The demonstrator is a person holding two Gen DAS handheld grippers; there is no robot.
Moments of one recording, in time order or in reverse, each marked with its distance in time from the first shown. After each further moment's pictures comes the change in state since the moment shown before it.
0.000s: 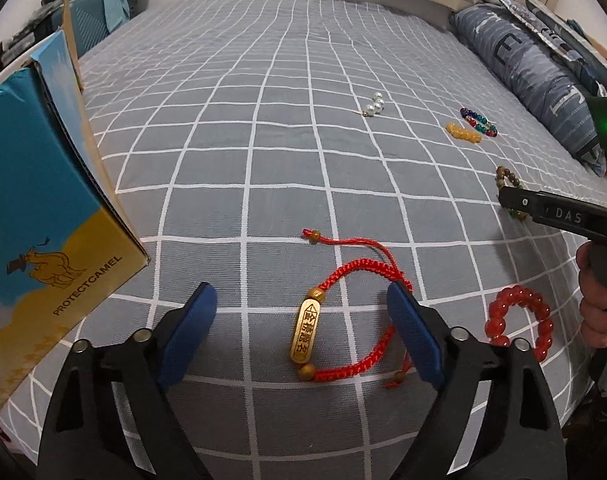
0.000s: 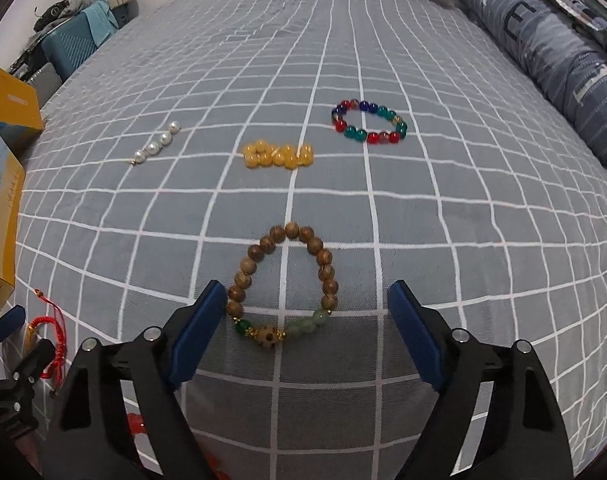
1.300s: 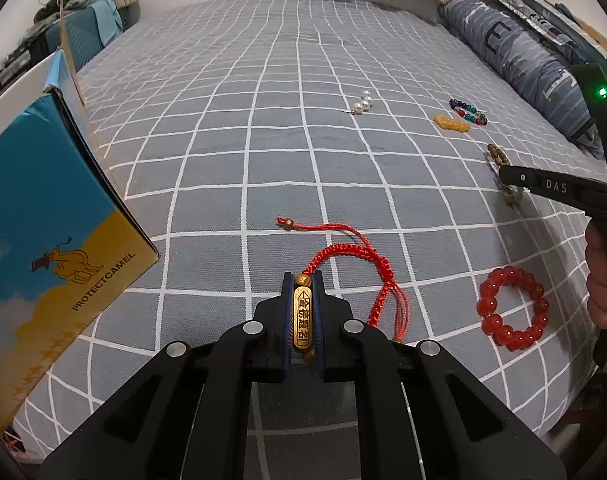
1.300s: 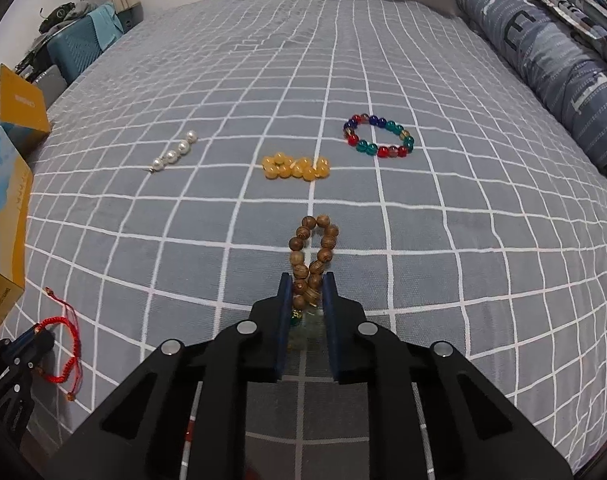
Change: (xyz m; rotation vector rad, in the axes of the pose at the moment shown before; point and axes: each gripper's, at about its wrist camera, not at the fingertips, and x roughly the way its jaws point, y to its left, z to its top) left arm -0.016 -0.007 -0.003 0.055 0.003 0.018; right arm -0.016 0.013 0.002 -0.012 -0.035 0.002
